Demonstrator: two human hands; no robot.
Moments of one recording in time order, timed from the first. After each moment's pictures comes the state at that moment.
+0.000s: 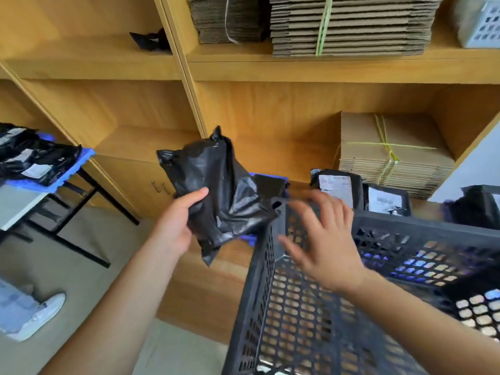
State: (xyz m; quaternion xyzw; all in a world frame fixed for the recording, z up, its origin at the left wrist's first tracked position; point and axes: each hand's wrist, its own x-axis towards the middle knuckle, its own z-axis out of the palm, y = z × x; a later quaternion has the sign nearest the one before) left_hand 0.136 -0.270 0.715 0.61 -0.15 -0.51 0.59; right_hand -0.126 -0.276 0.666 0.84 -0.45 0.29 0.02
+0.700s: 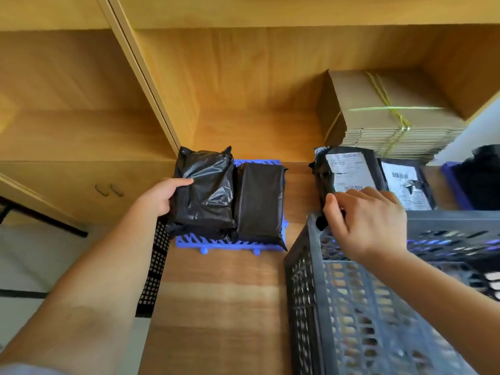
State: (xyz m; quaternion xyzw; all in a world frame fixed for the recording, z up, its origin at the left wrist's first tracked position) left_hand 0.311 -0.518 0.522 0.72 -0.28 -0.59 0.25; right_hand -0.072 -0.367 0.615 0.71 -0.68 0.19 0.11
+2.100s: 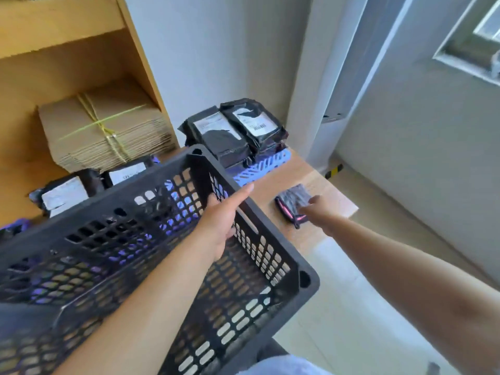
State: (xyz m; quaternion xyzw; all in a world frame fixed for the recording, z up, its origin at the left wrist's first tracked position) left_hand -0.366 -0.211 0.647 0.52 -0.46 -0.71 0.12; right_hand -0.581 -0.111 0.543 0.15 -0.87 0.30 -0.36
